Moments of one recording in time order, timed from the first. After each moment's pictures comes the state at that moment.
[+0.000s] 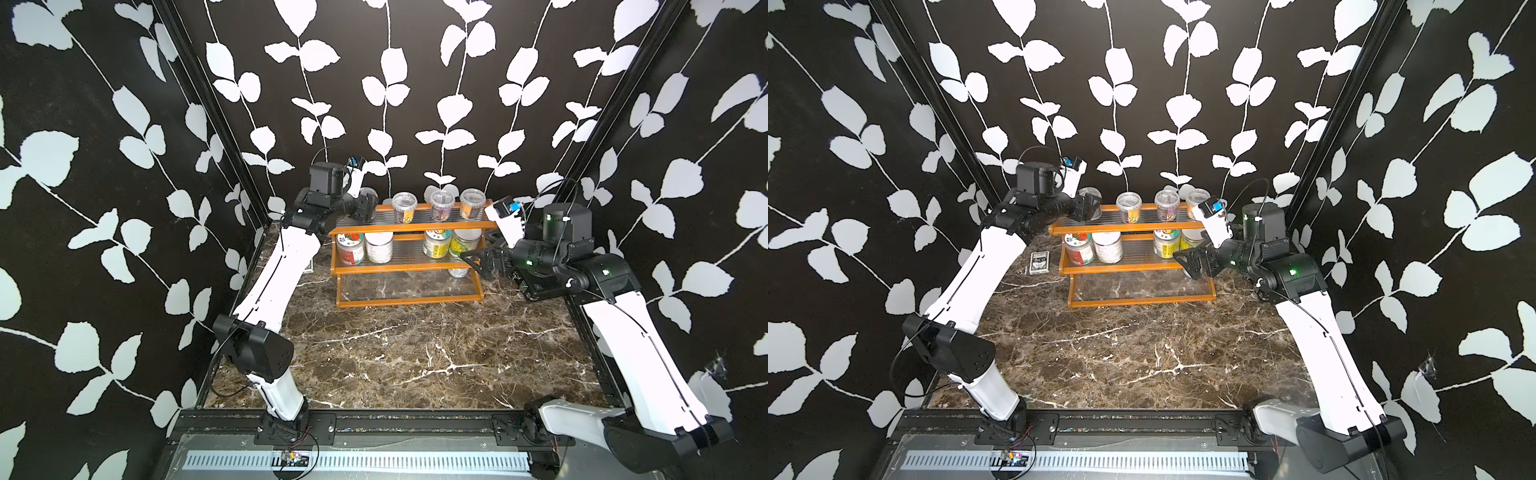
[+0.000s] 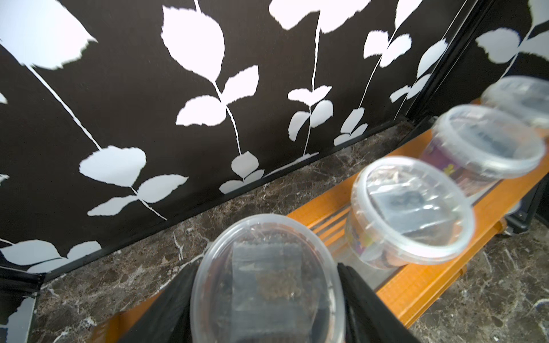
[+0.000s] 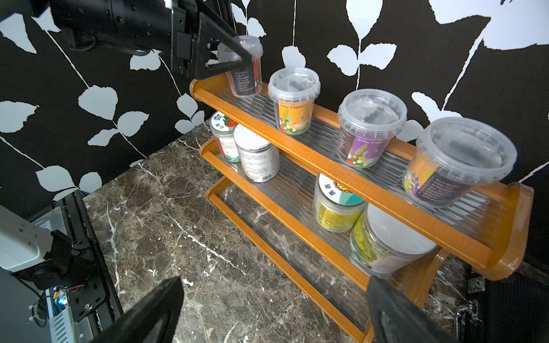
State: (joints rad) left arm -0.36 1.71 1.97 -0.66 0.14 0.09; right arm 0.33 1.23 1.60 -0.88 -0.52 -0.17
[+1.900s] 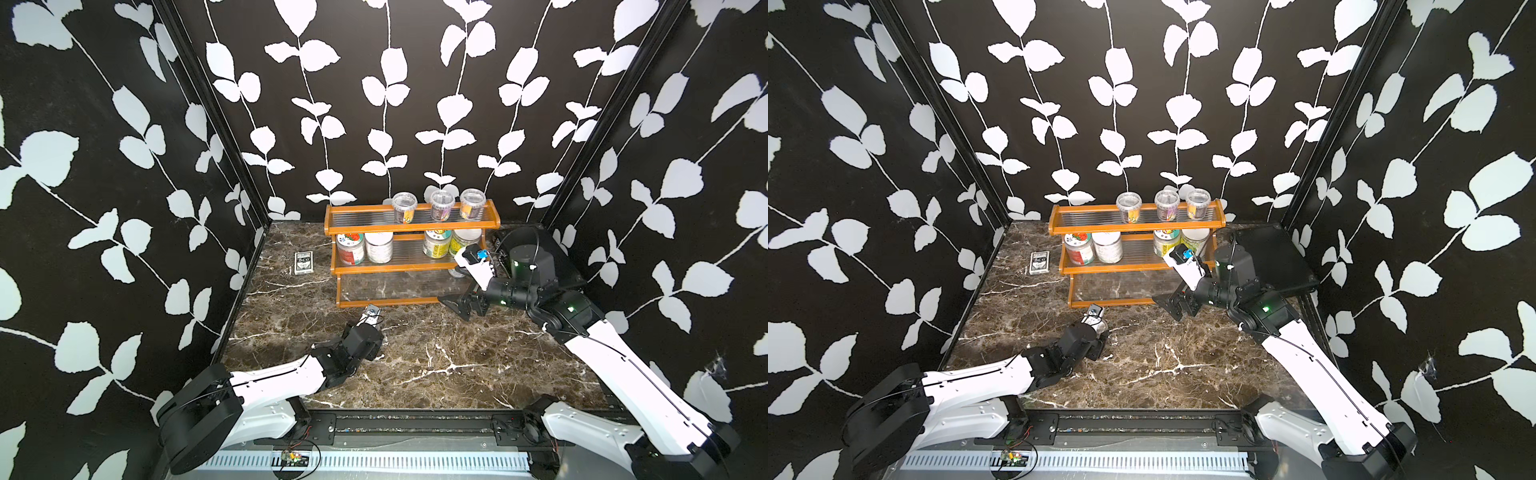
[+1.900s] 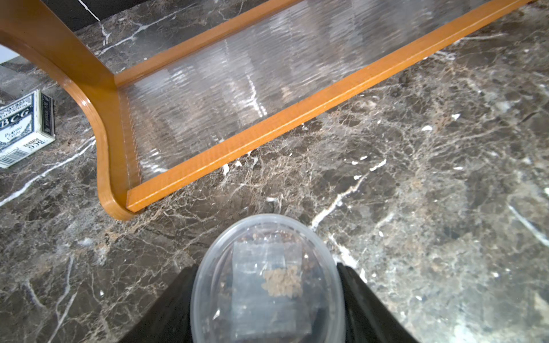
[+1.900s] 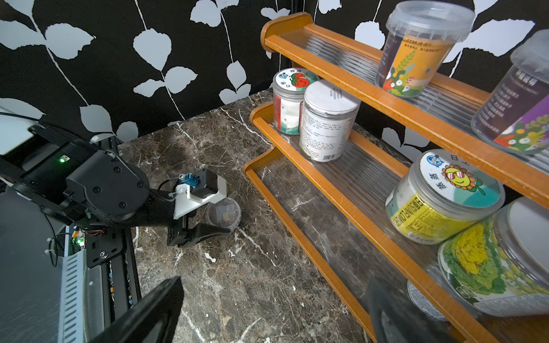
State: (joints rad) left arm -0.93 1.14 0.36 0.07 -0.49 -0.23; right arm 0.55 1.05 1.16 -0.60 -0.49 -0.22
